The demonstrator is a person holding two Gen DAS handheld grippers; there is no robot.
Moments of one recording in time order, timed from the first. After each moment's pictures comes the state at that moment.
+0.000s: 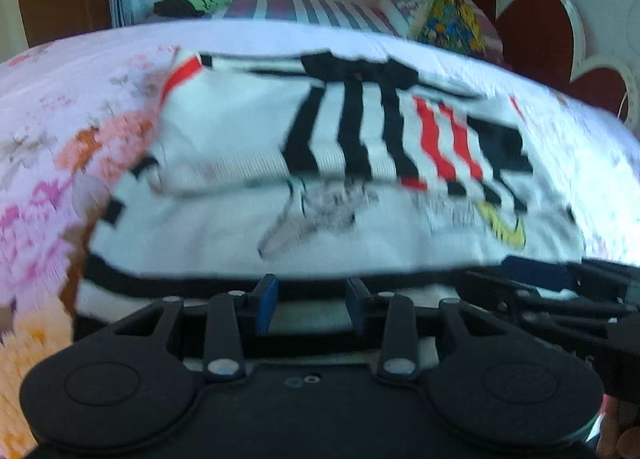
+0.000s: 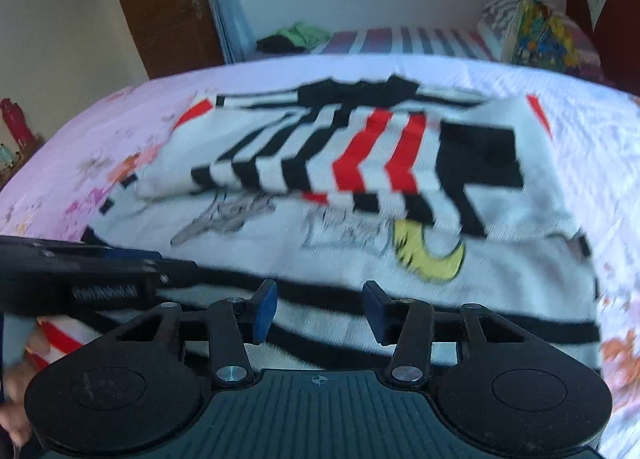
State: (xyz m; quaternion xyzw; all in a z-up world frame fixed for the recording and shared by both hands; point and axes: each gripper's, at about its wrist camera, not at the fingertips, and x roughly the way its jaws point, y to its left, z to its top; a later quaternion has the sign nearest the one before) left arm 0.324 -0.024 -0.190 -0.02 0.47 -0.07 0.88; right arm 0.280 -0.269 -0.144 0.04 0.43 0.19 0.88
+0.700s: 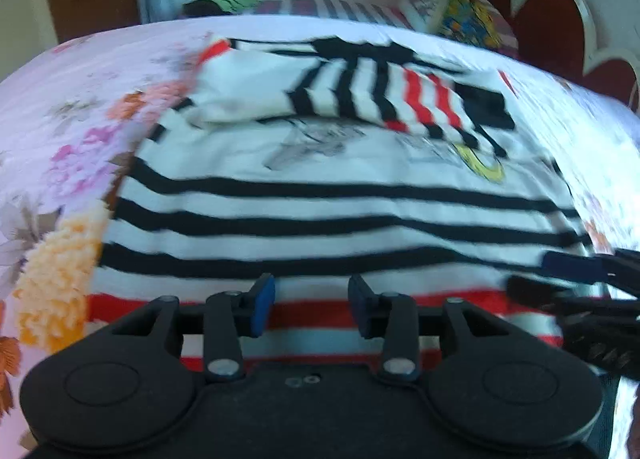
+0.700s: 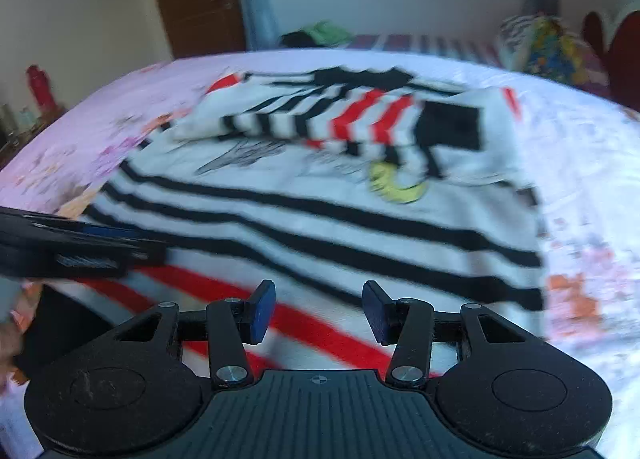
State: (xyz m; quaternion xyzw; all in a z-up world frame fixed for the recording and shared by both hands) left arm 0.240 -0.044 -0.180 -0.01 0.46 -0.03 0.89; right arm 0.199 -0.306 -0.134 0.00 0.42 0.23 0.88
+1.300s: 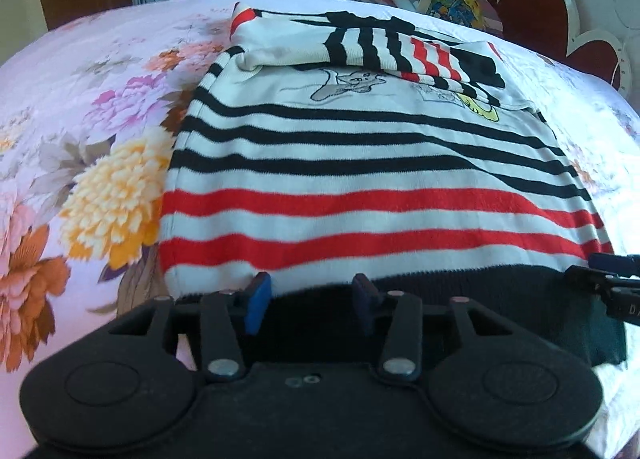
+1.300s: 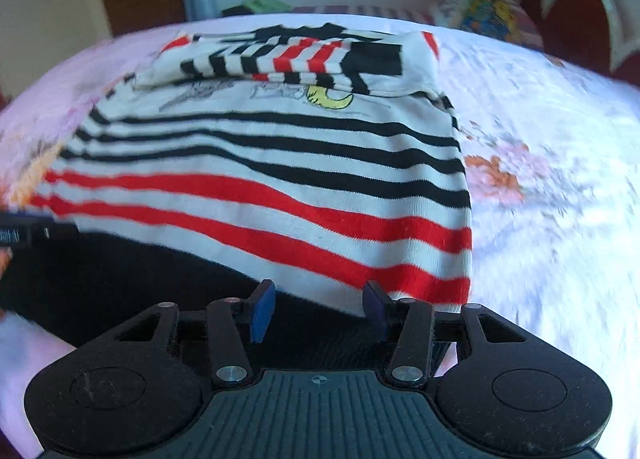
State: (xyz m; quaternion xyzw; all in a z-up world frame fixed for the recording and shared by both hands) left arm 0.174 0.014 -0.181 -0.01 0.48 -0.06 0.88; right arm 0.115 -0.332 -0.134 0.01 0.45 0.11 0.89
